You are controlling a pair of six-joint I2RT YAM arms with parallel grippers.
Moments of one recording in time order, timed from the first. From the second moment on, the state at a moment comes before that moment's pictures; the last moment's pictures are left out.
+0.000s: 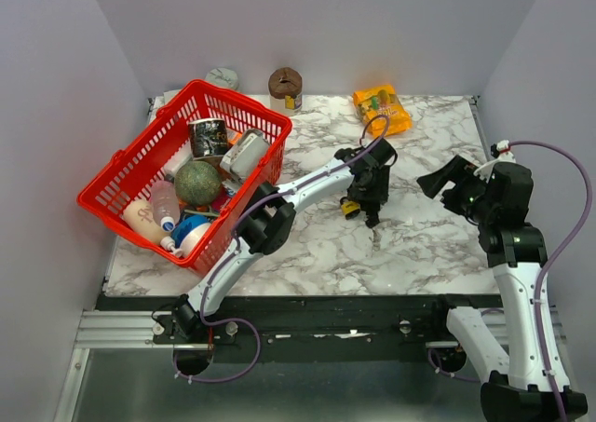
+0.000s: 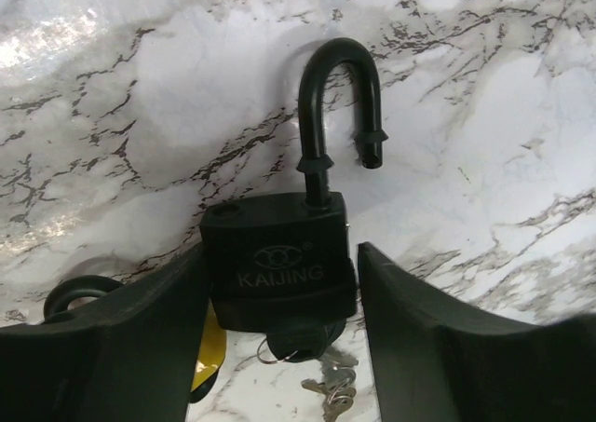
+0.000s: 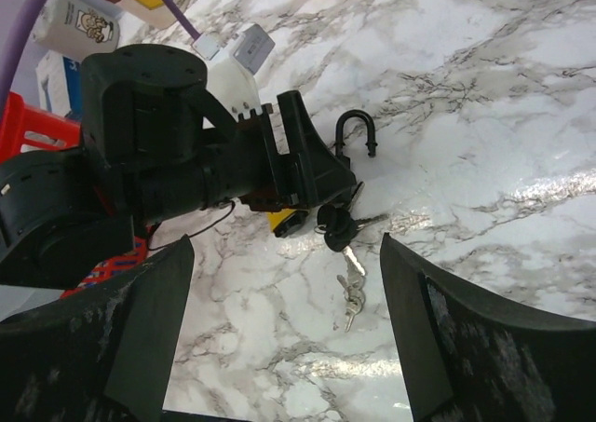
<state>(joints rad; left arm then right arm) -0.88 2.52 2.29 -0.81 0.02 -0.72 -0.04 0.75 0.94 -0.65 -0.21 0.52</state>
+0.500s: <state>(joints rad) -0.88 2.47 2.23 -0.67 0.06 -0.62 -0.04 0.75 0.94 -0.65 -0.18 0.49</state>
